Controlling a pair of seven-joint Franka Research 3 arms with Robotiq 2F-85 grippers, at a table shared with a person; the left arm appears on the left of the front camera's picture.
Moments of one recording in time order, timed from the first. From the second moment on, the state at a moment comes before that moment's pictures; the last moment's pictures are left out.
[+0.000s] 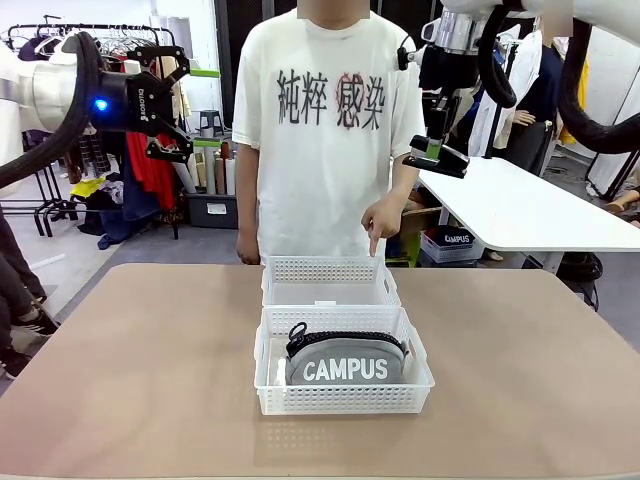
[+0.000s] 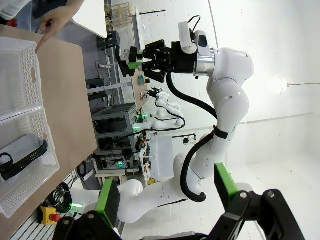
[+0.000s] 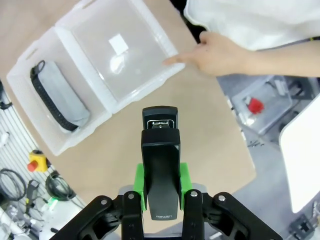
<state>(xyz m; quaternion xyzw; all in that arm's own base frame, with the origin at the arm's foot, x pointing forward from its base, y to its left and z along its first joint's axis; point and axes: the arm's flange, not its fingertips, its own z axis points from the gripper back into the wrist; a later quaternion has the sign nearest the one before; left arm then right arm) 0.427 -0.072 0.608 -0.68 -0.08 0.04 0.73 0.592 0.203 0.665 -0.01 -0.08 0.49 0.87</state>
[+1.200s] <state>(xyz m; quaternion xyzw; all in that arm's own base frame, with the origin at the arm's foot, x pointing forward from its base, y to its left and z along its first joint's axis) 0.427 -0.072 0.608 -0.68 -0.08 0.04 0.73 0.609 0.265 0.592 0.02 -0.05 0.58 0.81</state>
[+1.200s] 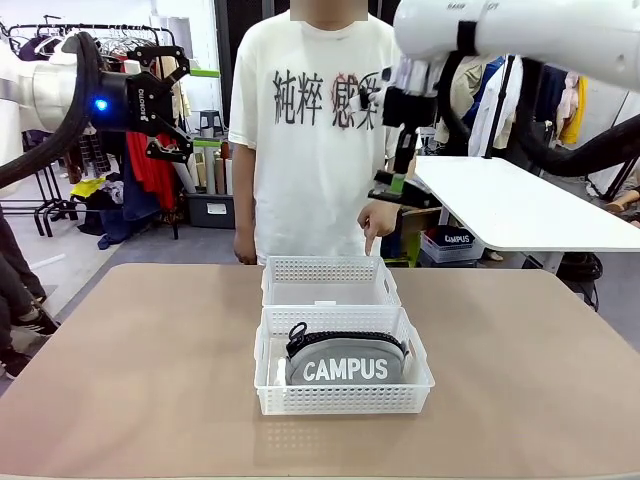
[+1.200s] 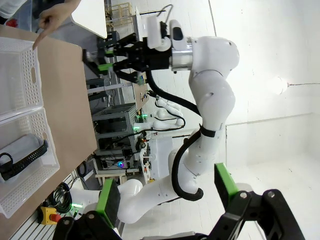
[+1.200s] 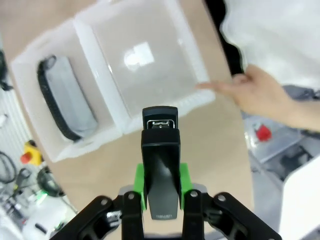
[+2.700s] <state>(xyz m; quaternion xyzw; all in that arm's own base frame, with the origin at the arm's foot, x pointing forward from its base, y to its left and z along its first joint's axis) 0.427 -0.072 0.607 -0.68 -0.08 0.04 0.73 0.600 0.372 0.435 0.02 -0.06 0.73 0.69</state>
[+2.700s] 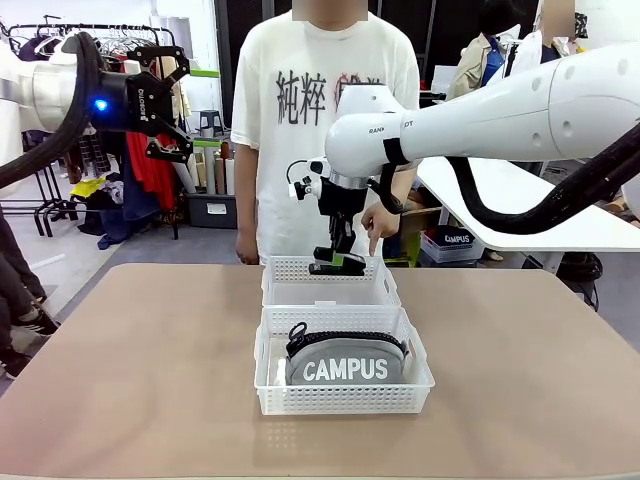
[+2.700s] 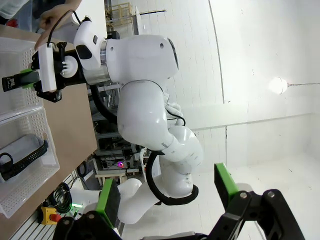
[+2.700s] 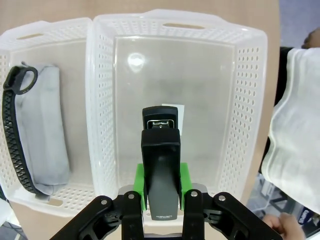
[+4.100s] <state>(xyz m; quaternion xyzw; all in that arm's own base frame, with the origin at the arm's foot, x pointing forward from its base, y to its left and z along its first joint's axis) 0.427 -0.072 0.607 -0.68 -0.08 0.04 0.73 0.628 0.401 0.350 0.03 0.01 0.74 0.67</state>
